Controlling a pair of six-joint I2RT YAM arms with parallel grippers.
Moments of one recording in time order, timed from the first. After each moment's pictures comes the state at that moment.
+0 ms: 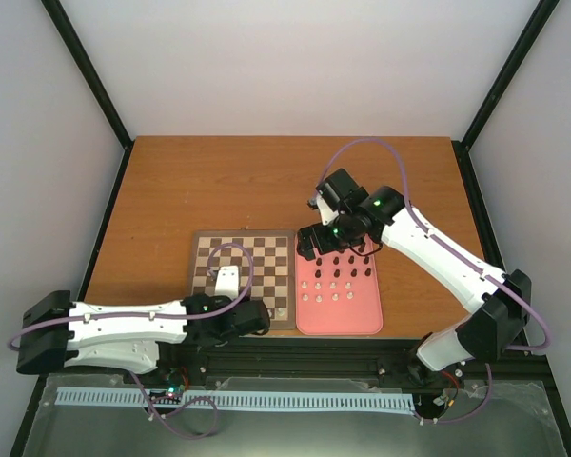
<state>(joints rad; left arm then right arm) -1.32 1.10 0.61 -0.76 -0.74 -1.28 0.72 1.47 1.43 -1.09 -0.18 0.32</state>
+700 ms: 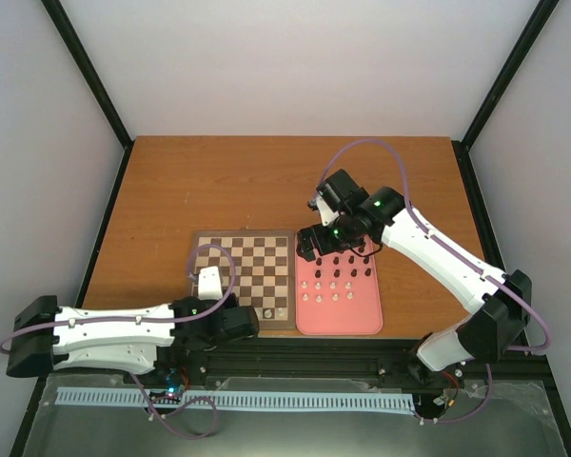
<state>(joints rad) -1.34 1.02 0.57 -0.89 -0.83 -1.50 0.72 1.47 1.42 -1.08 -0.20 0.32</state>
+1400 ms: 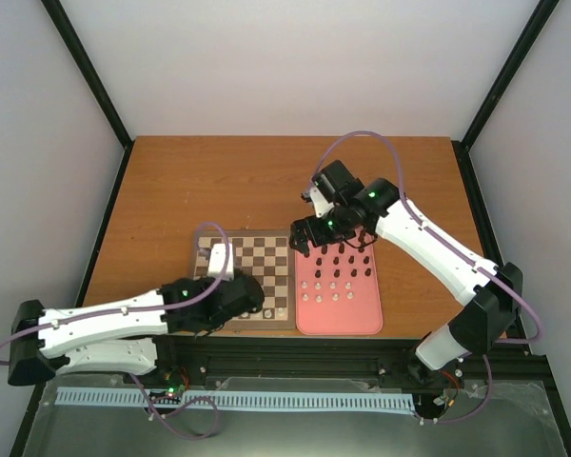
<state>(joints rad) -1.25 1.01 0.72 -0.84 -0.83 -1.19 0.72 1.53 1.50 -1.08 -0.23 0.31</state>
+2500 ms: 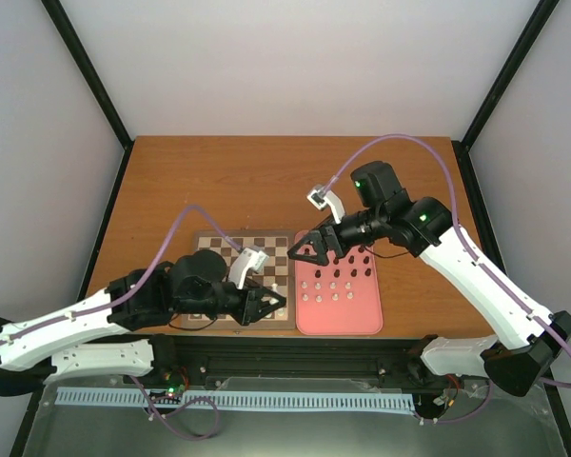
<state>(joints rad) -1.23 0.84 1.00 -0.67 0.12 -0.82 0.68 1.25 1.38 -0.88 -0.76 0.21</state>
